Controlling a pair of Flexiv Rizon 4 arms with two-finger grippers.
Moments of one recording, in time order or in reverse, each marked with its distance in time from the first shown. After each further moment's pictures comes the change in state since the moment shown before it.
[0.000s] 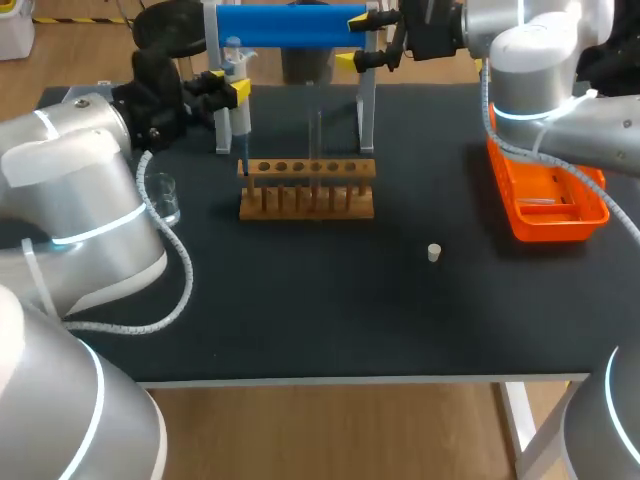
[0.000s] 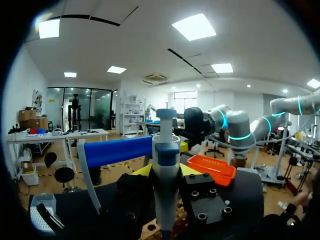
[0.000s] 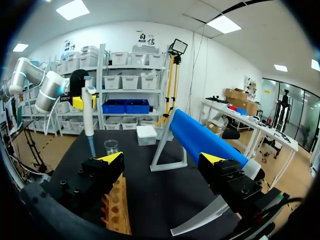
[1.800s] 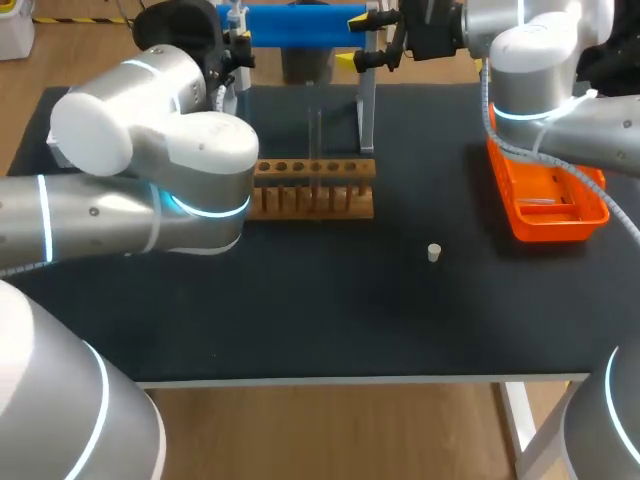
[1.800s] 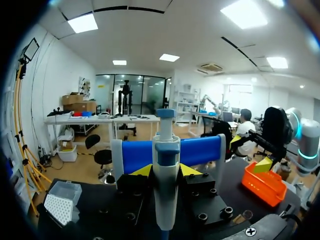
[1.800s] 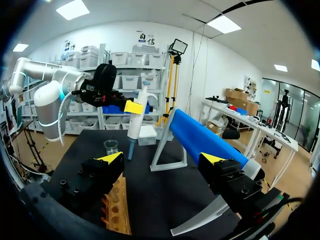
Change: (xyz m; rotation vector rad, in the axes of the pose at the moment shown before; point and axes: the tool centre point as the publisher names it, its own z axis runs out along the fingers) left arm -0.105 -0.001 0.082 -0.106 -0.485 -0.098; right arm 0.000 0.000 0.000 0.000 0.000 0.000
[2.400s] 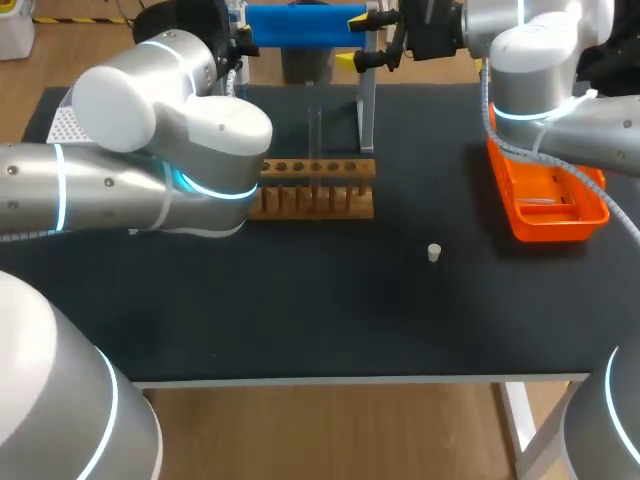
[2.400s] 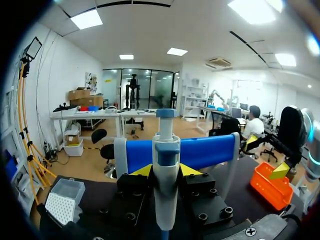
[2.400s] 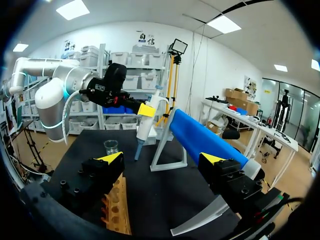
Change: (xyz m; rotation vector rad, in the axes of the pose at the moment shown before) left arm -0.012 0.001 0.026 -0.054 -0.068 -0.017; right arm 0.000 0.000 0.000 0.000 0.000 0.000
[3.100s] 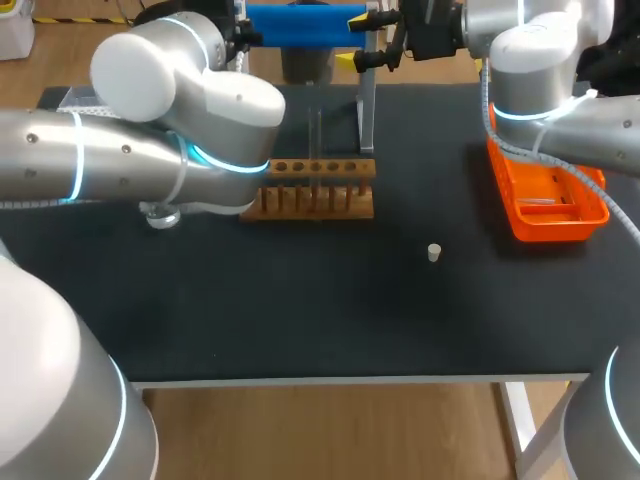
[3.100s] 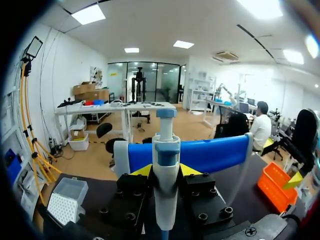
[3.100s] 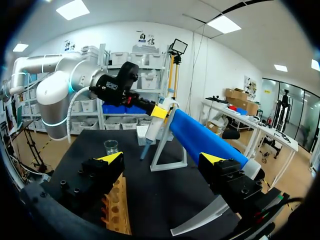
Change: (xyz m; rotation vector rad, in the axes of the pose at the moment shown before) left arm -0.010 -0.005 0.027 -0.069 -0.060 -0.007; right arm 0.000 0.000 0.000 0.000 0.000 0.000
